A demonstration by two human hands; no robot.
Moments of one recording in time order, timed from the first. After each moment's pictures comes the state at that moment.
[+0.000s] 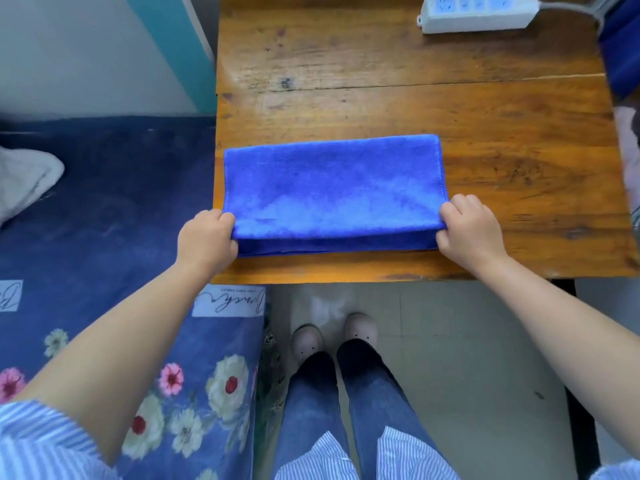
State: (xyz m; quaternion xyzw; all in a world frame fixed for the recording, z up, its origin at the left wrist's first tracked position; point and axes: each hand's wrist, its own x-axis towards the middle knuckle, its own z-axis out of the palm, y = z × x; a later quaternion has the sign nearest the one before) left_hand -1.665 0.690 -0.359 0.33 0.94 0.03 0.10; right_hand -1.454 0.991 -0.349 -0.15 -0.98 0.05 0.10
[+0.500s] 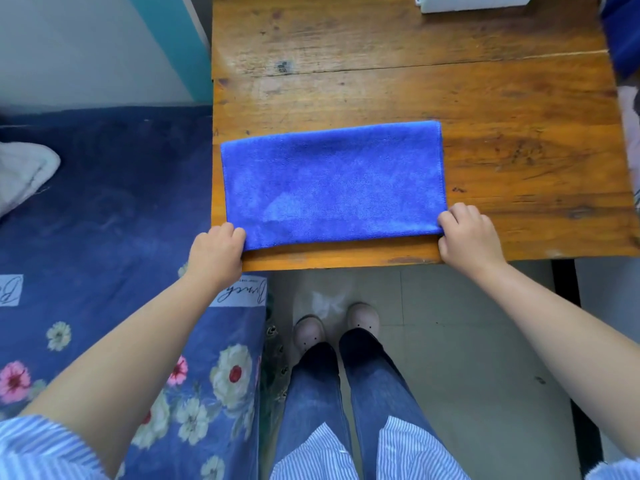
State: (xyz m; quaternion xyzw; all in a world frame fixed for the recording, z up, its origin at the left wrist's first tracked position) left_hand -1.635 0.676 -0.368 0.37 0.89 -0.17 0.18; right_hand -1.425 0.971 -0.368 -0.21 -0.98 0.04 0.01
